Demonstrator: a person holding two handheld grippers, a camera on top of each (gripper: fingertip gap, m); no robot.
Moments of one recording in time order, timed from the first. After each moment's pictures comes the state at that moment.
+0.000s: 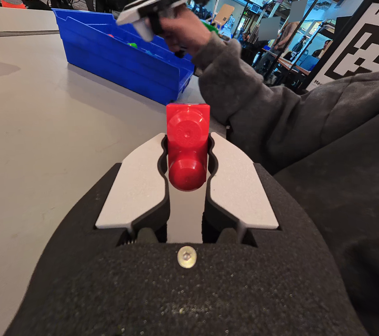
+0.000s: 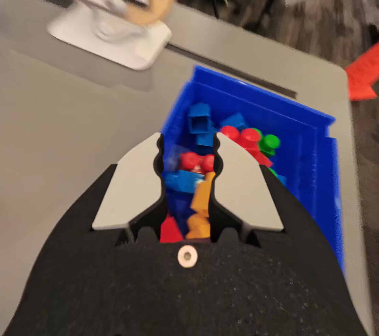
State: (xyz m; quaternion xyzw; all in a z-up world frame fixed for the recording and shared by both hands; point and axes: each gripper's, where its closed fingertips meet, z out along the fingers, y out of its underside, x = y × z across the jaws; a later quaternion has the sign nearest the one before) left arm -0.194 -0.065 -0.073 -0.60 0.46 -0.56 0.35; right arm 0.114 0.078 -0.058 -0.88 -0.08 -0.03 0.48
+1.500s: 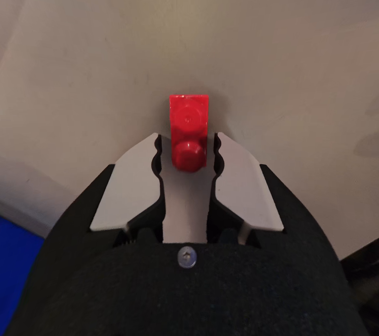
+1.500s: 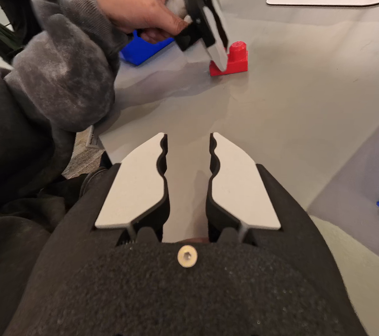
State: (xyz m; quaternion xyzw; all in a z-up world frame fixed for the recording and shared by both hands) left arm -0.160 0.081 -0.184 -0.84 0.53 -0.05 0.12; right arm -0.088 -0.098 -0.133 -0.80 -0.18 0.29 0.49
